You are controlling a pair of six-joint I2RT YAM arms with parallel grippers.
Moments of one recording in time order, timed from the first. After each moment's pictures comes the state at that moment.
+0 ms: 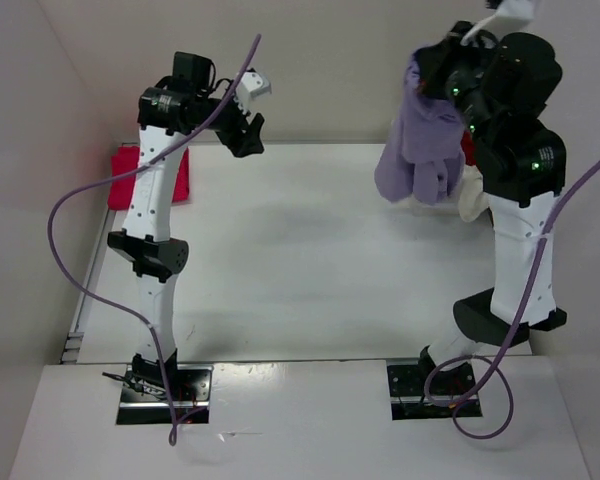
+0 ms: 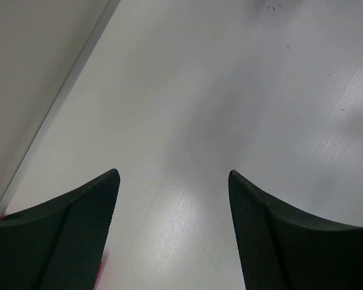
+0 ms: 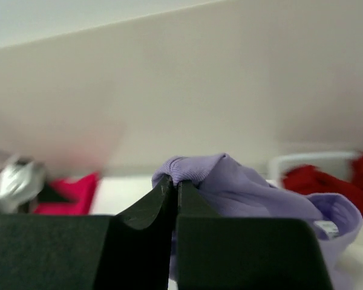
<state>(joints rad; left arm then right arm) -0.25 2.22 2.85 -1.36 0.58 0.57 0.26 1.59 2.51 -0.83 0.21 0.23</state>
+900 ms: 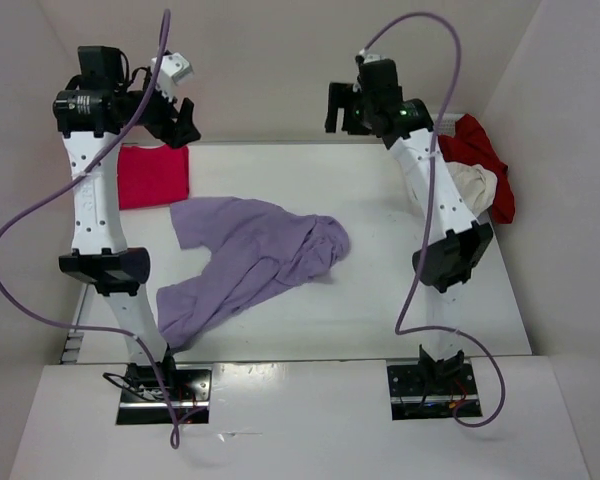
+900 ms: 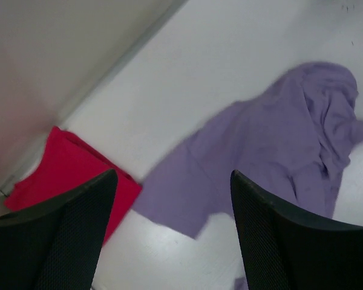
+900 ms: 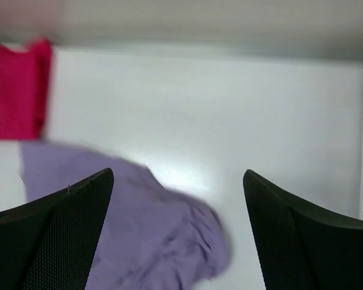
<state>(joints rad) 0.07 1.99 2.71 -1.34 0.63 0.58 0.38 2.02 2.46 -0.88 0.07 0.28</state>
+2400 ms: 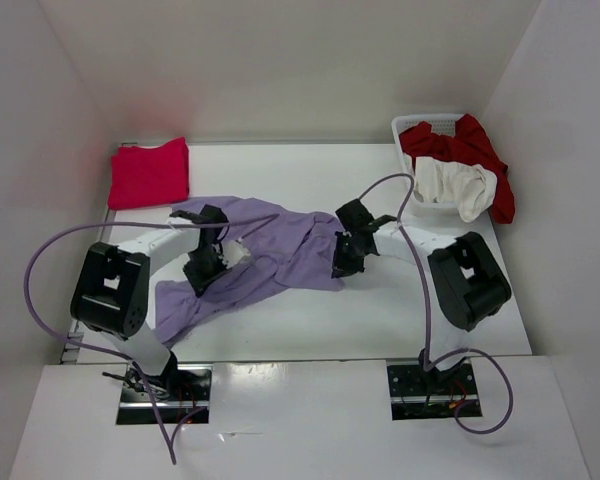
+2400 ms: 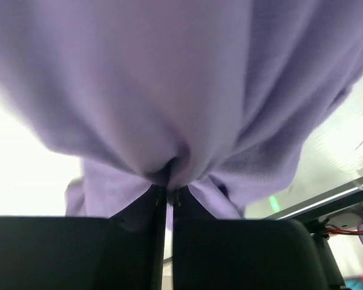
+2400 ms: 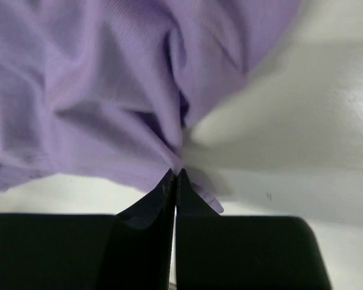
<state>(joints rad) -0.29 1.65 0.96 -0.93 0.03 0.62 0.51 1.73 1.00 -0.45 -0.15 0.69</state>
